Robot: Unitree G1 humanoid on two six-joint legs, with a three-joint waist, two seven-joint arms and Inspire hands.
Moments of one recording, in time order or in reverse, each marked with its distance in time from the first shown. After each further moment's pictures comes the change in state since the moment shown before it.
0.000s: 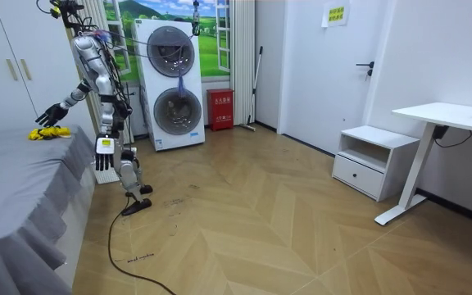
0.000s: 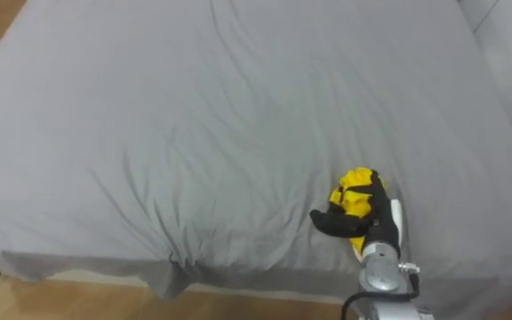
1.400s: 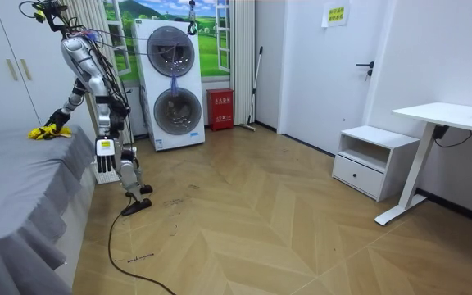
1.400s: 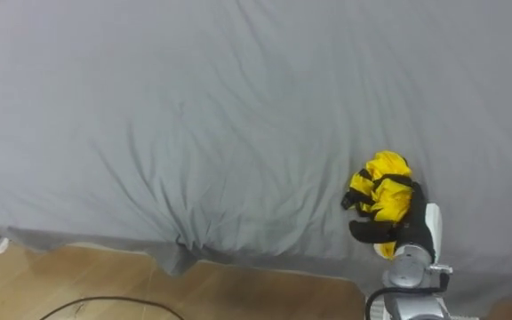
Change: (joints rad) left arm -0.053 0.021 -0.044 -0.005 0.001 0.021 0.007; right arm -0.014 -0.059 -0.002 0.152 -0.180 0.000 -0.063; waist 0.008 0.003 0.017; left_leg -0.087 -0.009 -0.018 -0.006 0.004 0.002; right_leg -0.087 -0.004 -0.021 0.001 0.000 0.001
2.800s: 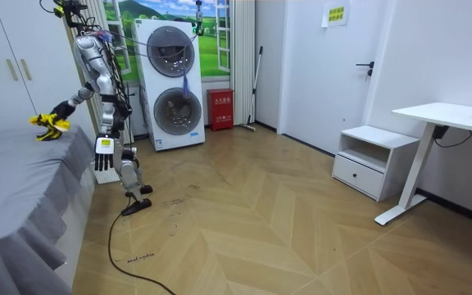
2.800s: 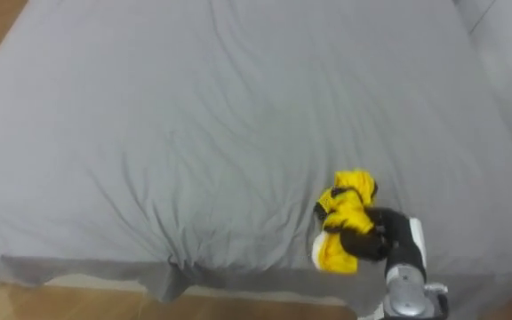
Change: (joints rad) left arm 0.089 0.007 0.051 -0.008 0.012 -0.018 -0.002; right arm 0.206 0.011 -0.049 -0.358 0.061 0.007 0.150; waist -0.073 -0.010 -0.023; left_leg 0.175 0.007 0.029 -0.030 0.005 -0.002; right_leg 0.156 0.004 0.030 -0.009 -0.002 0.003
